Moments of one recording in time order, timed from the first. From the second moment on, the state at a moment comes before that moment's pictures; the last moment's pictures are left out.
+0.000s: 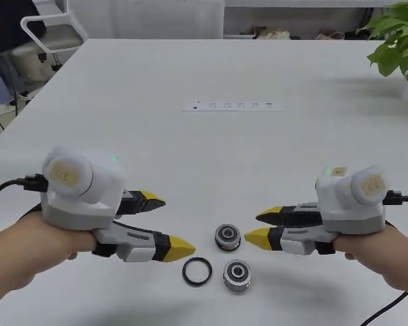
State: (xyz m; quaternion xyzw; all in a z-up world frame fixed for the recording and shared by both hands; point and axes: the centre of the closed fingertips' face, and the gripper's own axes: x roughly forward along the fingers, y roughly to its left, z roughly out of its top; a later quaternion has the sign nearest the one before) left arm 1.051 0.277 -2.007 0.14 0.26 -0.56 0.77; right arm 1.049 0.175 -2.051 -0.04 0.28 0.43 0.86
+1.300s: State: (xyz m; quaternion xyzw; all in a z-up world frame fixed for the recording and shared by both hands) left arm 1.051 0.220 -2.046 0.16 0.29 -0.60 0.73; right arm 1.044 0.182 -2.069 -0.05 0.29 0.44 0.85
